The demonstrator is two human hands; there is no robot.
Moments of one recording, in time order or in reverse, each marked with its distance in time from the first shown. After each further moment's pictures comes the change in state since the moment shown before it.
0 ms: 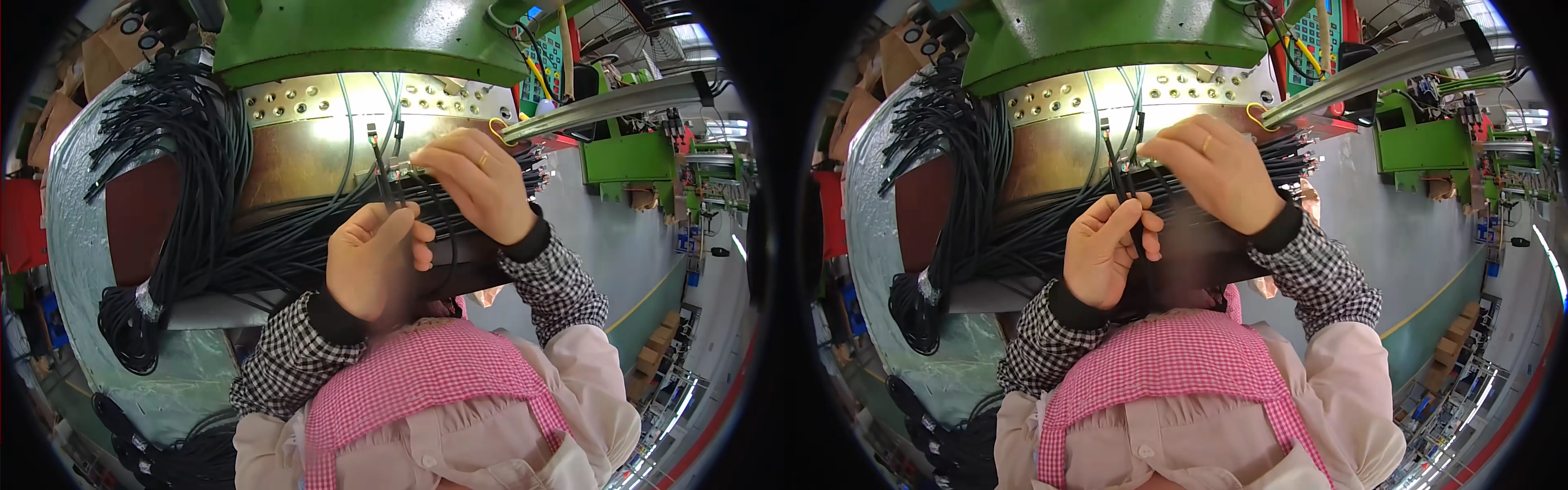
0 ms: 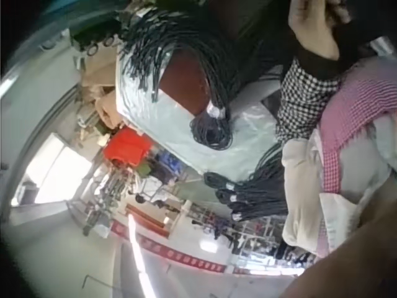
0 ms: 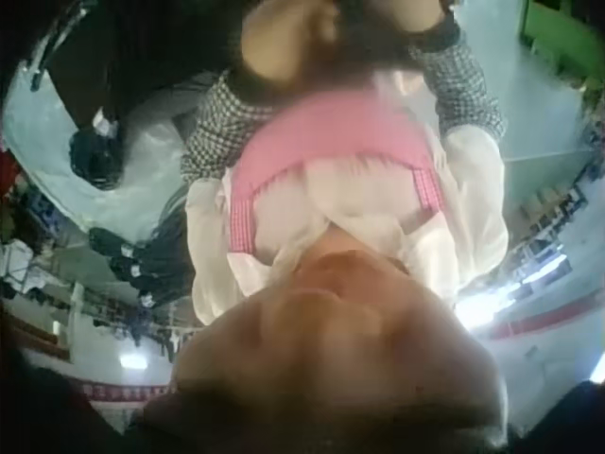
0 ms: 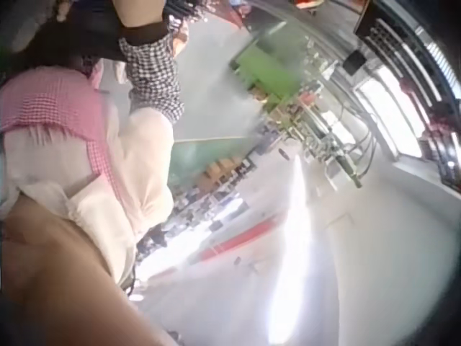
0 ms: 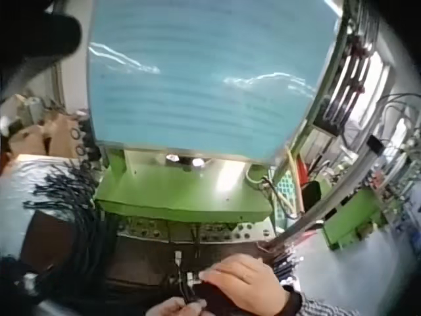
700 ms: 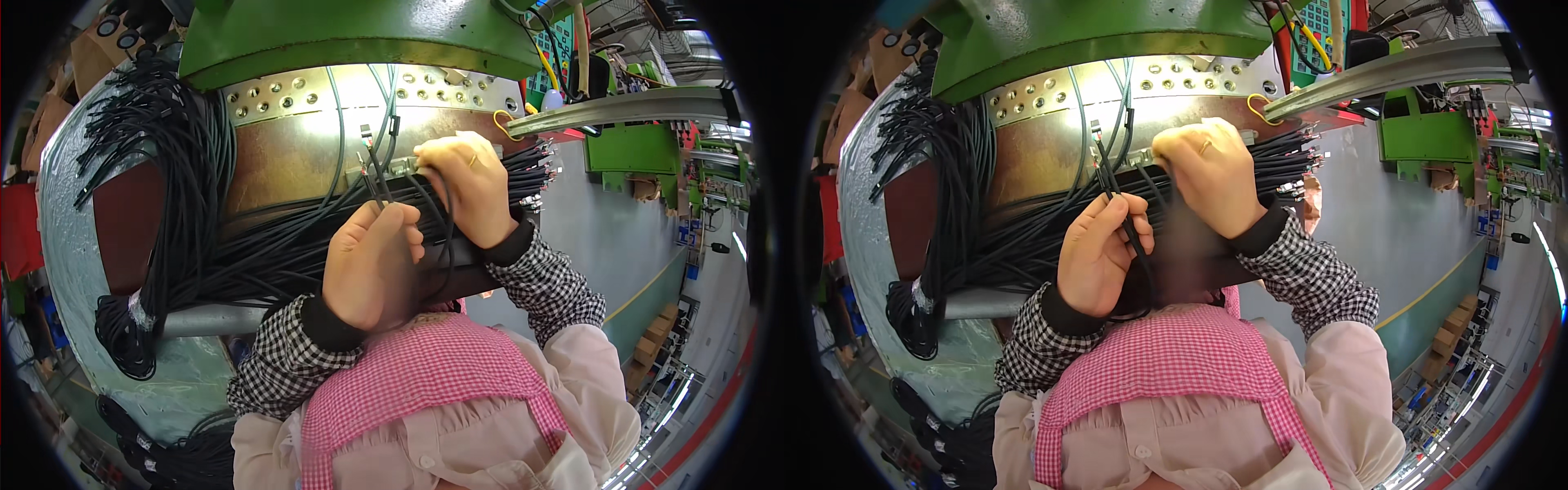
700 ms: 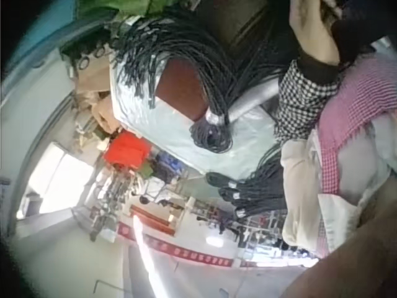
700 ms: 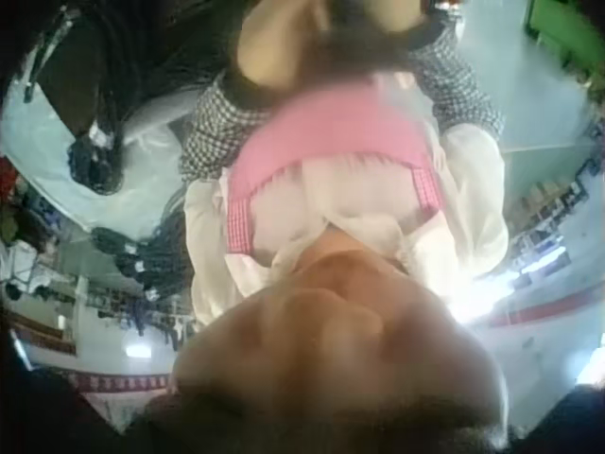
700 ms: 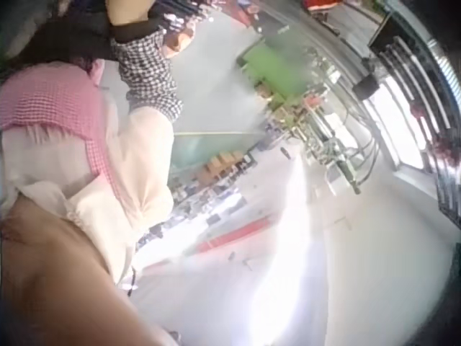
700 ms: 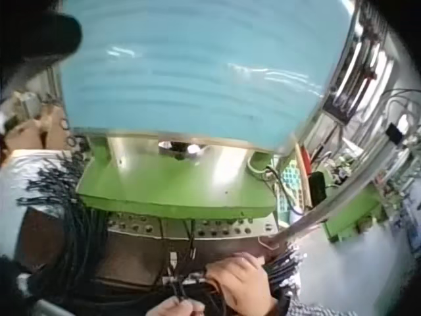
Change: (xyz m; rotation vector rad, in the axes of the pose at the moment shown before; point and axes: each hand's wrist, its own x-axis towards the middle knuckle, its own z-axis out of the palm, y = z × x) left_hand 0.005 -0.007 -0.007 0.026 -0.023 -0.069; right_hand -0.028 0.011 0.029 -0.028 0.100 0.182
